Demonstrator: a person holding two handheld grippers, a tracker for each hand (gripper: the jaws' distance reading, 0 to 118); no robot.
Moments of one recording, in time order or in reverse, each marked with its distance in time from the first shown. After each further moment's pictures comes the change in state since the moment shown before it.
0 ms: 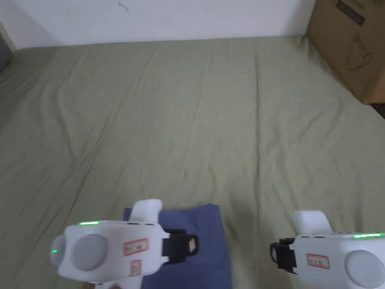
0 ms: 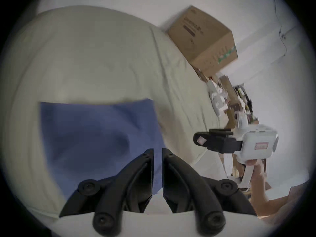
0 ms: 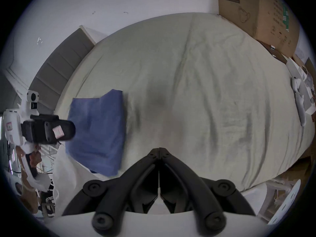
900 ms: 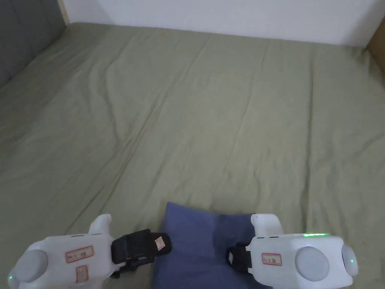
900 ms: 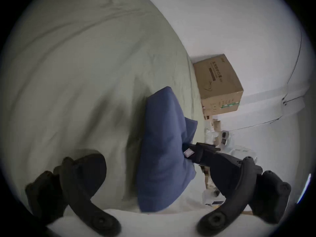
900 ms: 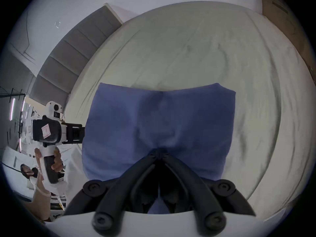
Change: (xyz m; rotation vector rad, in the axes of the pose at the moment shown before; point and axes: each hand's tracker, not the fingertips) left arm -0.149 -0.046 0.040 0.130 -0.185 0.437; right arm -0.108 0.037 -0.096 -0.130 0.181 0.119
